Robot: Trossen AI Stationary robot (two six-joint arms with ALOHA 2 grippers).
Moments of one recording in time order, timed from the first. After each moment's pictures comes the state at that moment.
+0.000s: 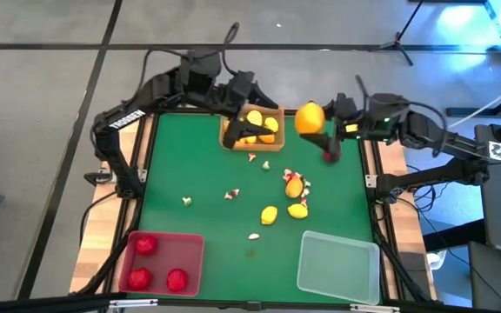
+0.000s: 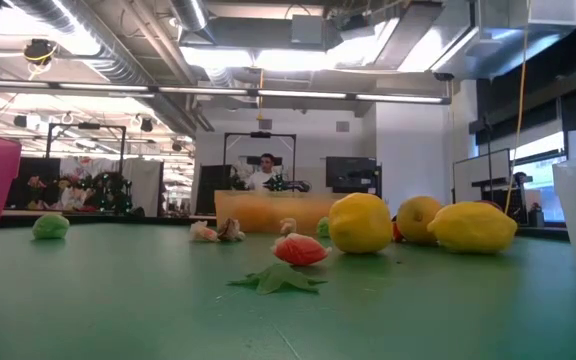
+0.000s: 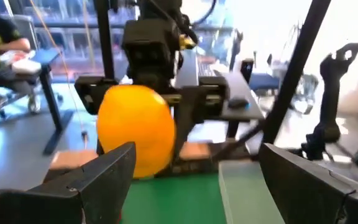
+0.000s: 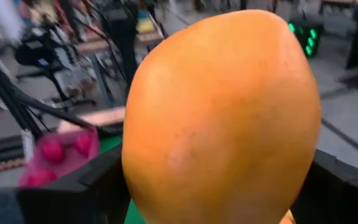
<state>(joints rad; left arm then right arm) 0.24 1.74 2.19 -0.66 0.40 0.04 -0.16 1.06 1.37 -0.51 0.00 0.10</state>
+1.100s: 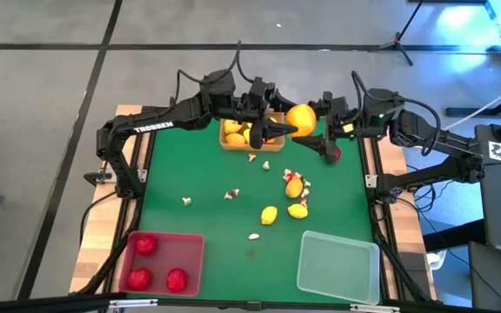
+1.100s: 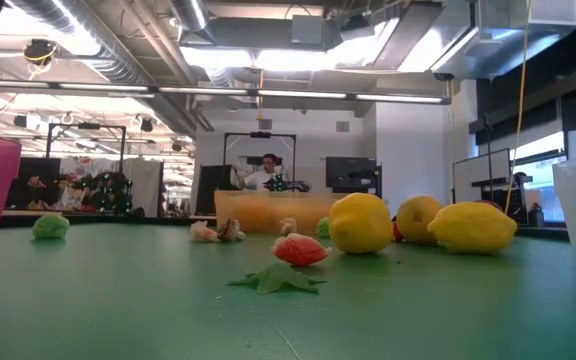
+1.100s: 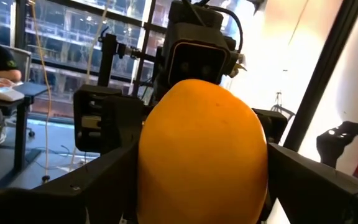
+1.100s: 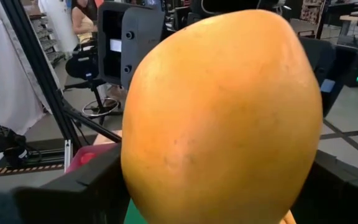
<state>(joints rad) 0.24 1.75 1.77 0.10 0.43 -0.29 -0.16 1.15 1.39 -0.36 -0.15 0.07</state>
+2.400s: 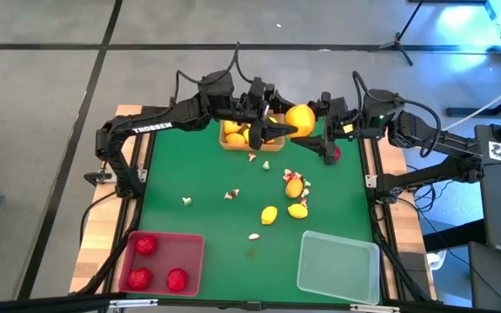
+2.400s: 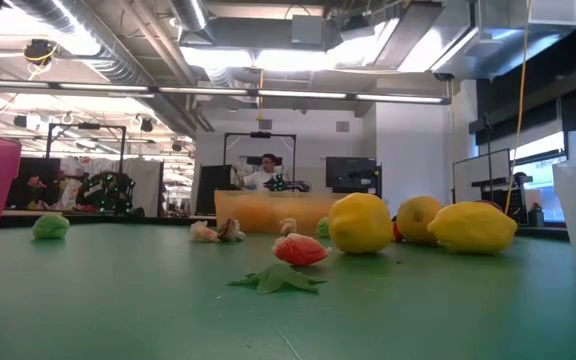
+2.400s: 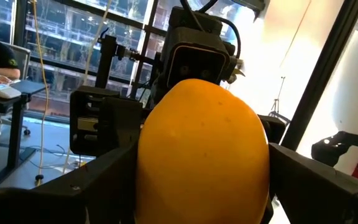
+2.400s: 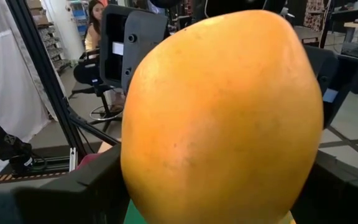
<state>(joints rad) 0.23 1.76 1.77 0.10 0.41 -0.33 -0.16 1.16 1.39 -0.31 -0.16 0.09</state>
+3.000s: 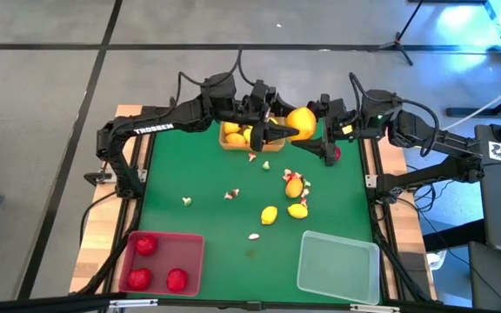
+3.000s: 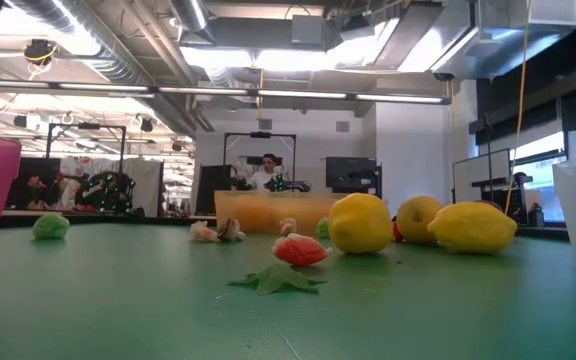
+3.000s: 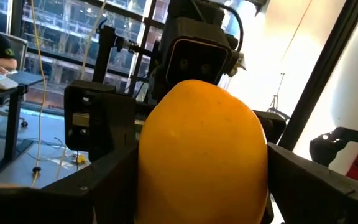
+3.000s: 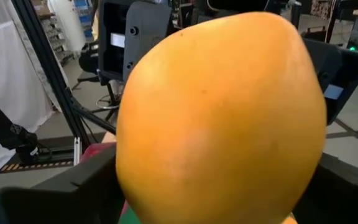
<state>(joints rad) 0.22 1.75 1.77 0.09 0.41 -0.34 -0.16 1.16 1.39 -0.36 -0.18 0.08</state>
